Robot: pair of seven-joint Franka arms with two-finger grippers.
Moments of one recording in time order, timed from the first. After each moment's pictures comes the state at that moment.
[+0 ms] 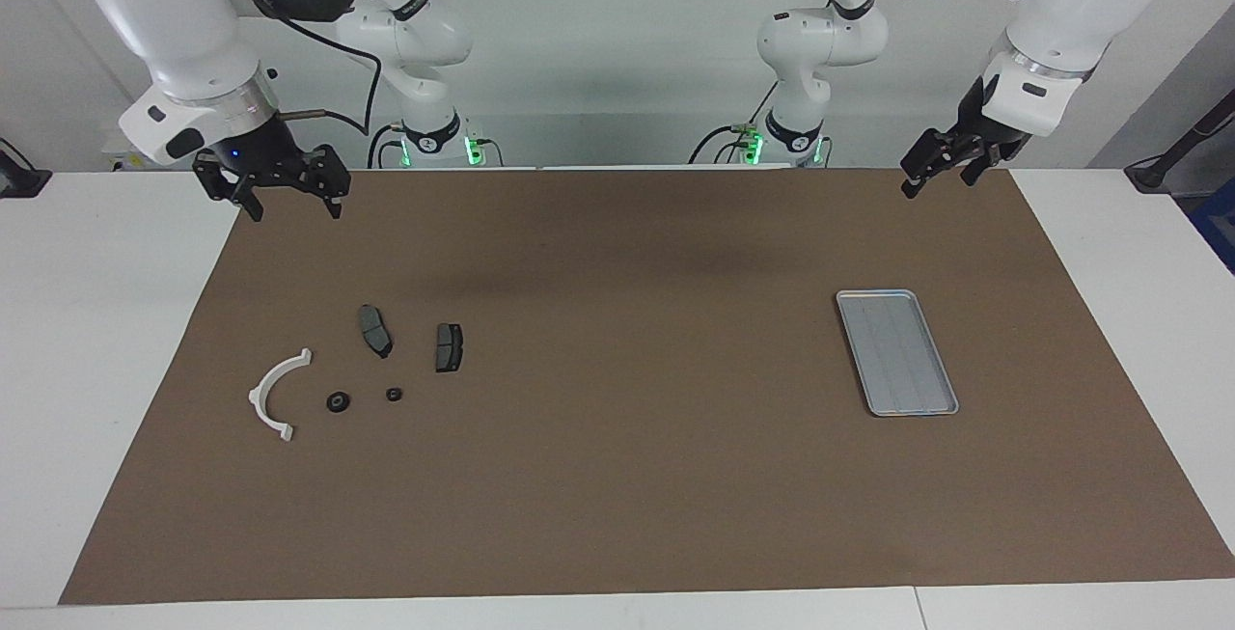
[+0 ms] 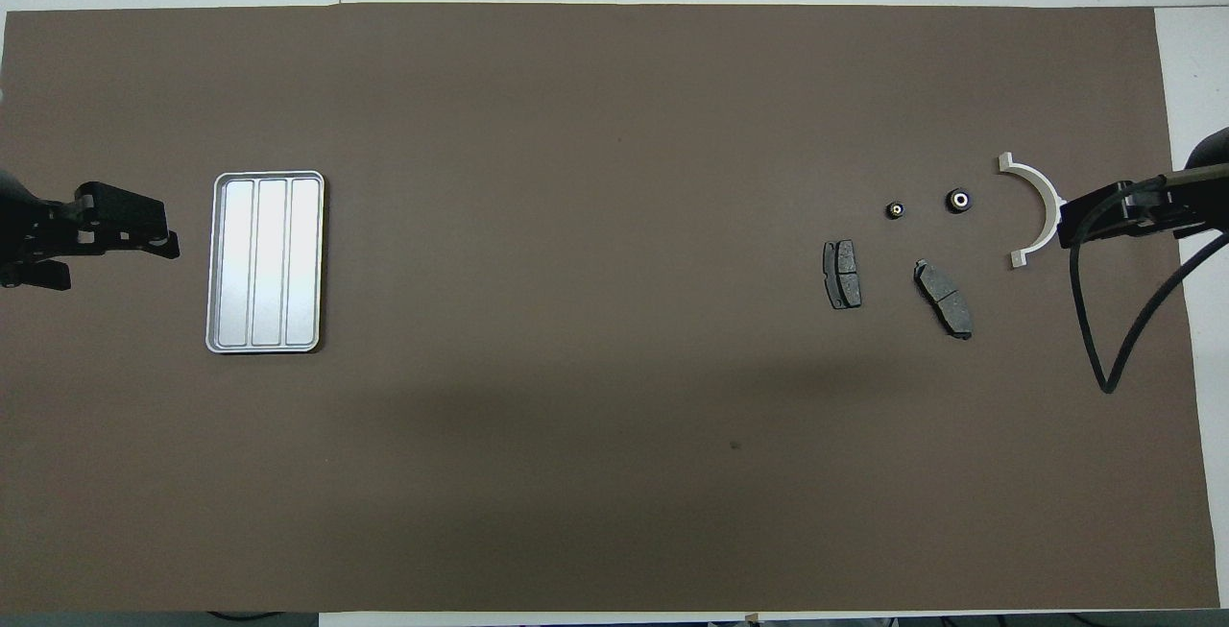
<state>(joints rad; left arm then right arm) -0.02 -0.04 -0.05 -1.61 -0.06 1.52 -0.27 -0.06 0.03 0.06 -1.55 -0.04 1.50 -0.05</state>
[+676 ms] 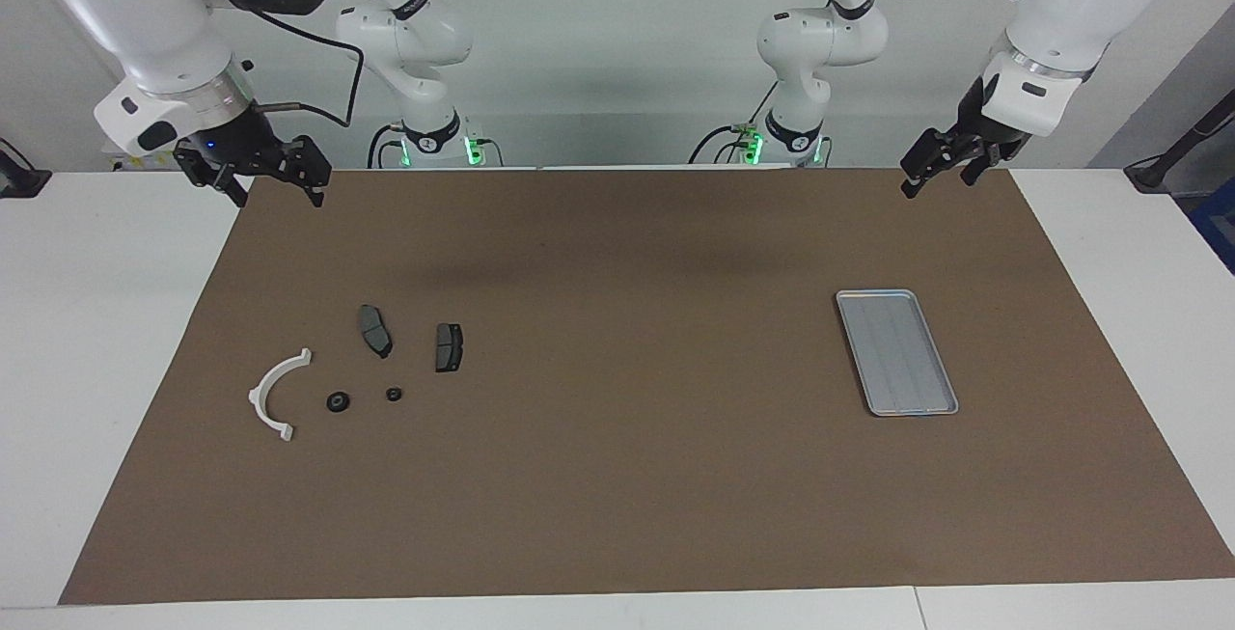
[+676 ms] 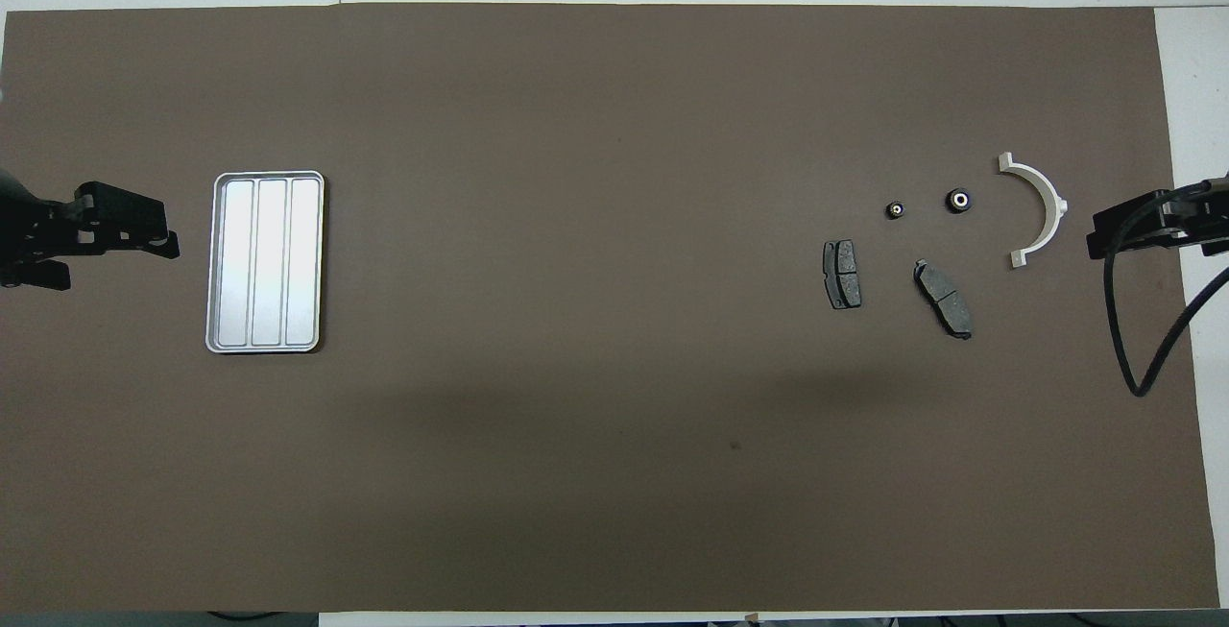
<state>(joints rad) -0.02 -0.04 -0.05 -1.61 -0.06 1.52 -0.27 -0.05 0.01 0.00 -1.58 -0.02 1.50 -0.05</state>
